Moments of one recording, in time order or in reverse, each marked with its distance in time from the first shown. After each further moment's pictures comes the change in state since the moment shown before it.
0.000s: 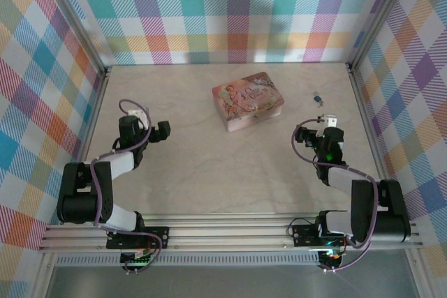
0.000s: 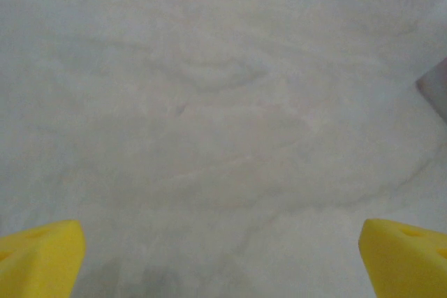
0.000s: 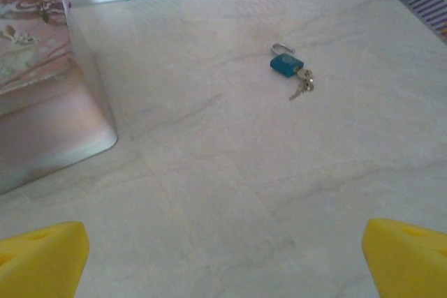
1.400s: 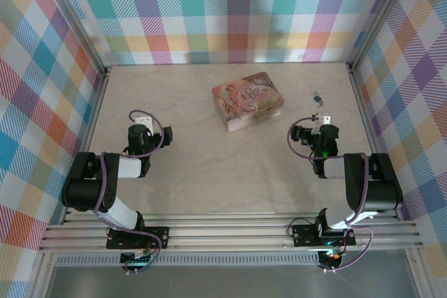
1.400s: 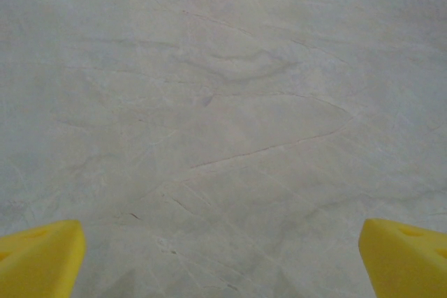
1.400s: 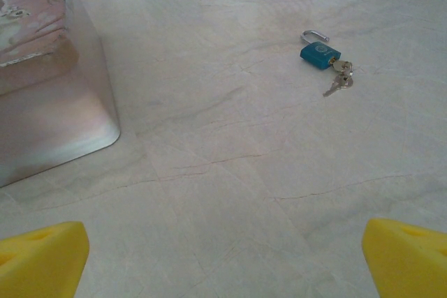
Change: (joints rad) left arm -0.089 0.114 -0.070 0.271 -0.182 0.051; right arm 0.000 0.221 0.042 0.161 -0.054 -0.016
